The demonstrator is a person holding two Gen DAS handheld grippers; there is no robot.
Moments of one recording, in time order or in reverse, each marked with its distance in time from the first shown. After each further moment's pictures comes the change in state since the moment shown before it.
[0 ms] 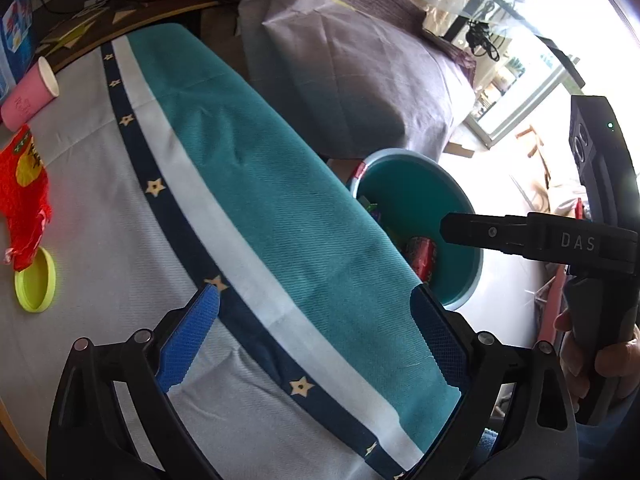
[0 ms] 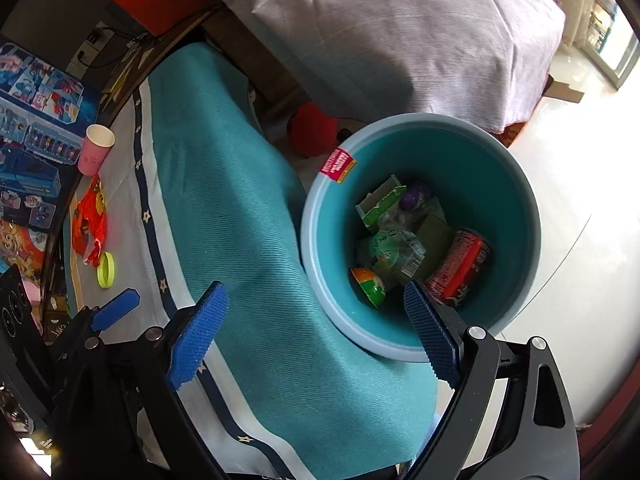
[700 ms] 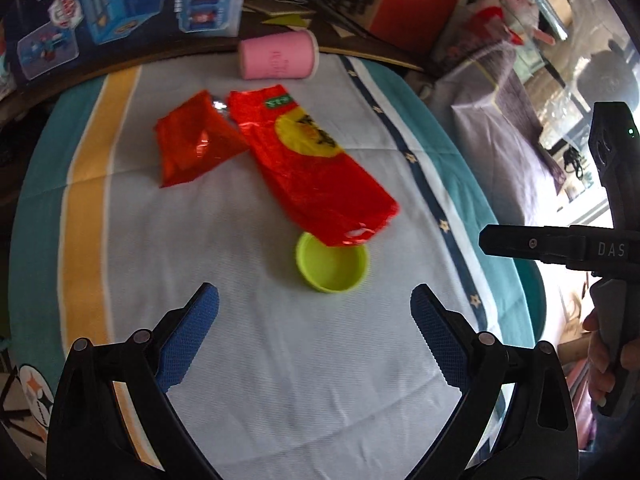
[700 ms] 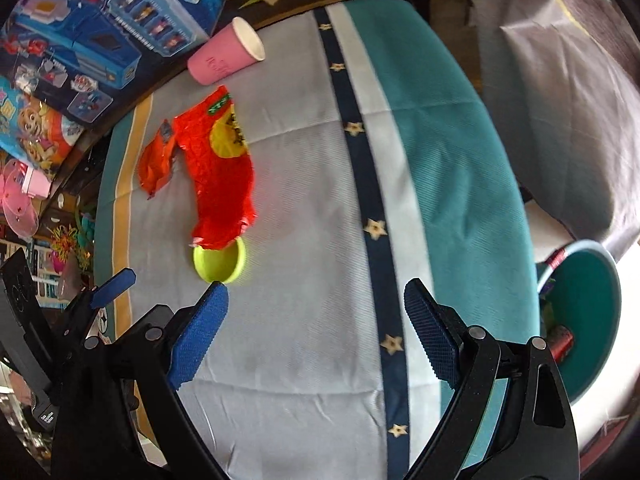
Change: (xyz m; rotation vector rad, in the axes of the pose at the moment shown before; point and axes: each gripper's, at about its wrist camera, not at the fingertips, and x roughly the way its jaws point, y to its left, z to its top) left arm -0.101 0.214 -0.048 -0.344 -0.162 0.180; right arm 0.068 0.253 0.021 -0.414 0.128 0.042
